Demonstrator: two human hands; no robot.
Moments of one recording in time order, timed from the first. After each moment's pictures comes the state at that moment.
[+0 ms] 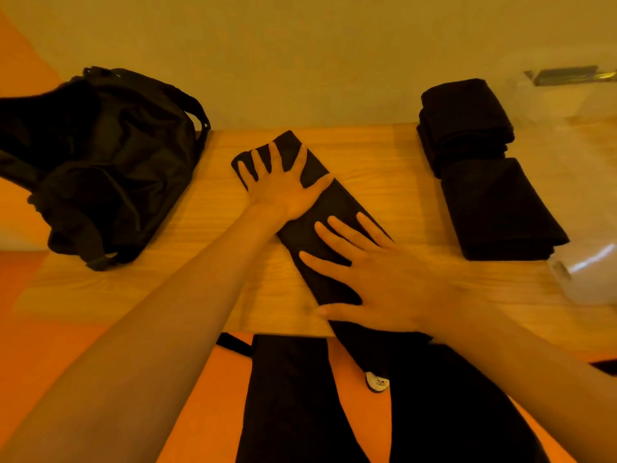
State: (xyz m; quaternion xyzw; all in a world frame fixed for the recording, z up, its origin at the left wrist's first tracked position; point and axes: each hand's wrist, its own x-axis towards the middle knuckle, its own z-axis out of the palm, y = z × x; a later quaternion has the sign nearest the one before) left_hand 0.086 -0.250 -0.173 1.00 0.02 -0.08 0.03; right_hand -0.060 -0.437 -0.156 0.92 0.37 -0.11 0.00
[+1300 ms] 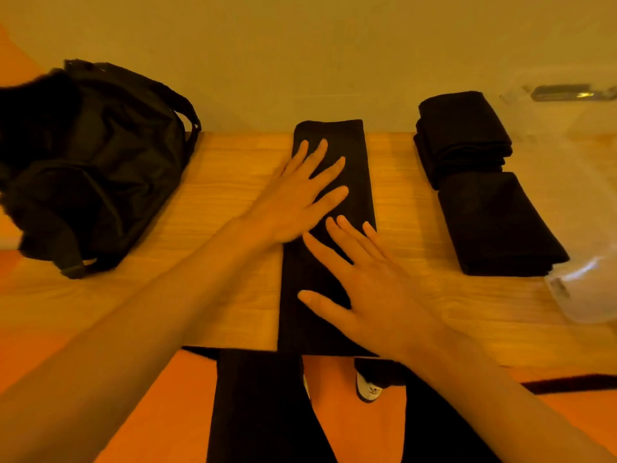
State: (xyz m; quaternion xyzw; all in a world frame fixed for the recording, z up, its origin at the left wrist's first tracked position) left_hand 0.061 -0.260 -0.151 0.96 -0.23 -0.03 0.12; right_hand -0.075 -0.423 -0.161 0.95 0.25 -0.01 -0.17
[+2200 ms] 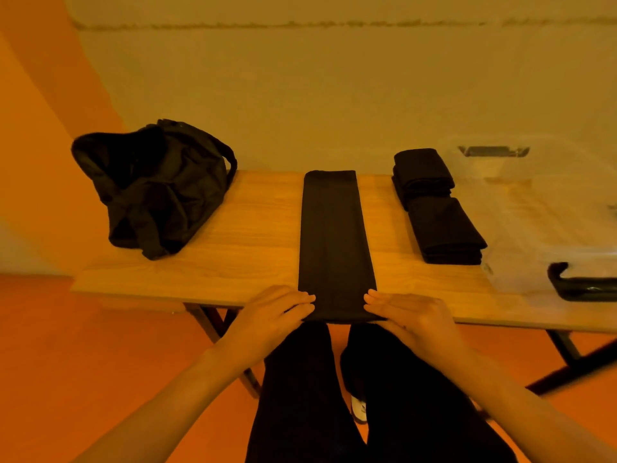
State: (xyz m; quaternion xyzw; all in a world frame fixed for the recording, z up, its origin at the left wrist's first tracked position) left_hand -0.153 -0.195 -0.204 0.86 -0.42 0.23 0.15; right_hand -0.162 -0.502 -0.191 0.90 0.34 0.15 -0.23
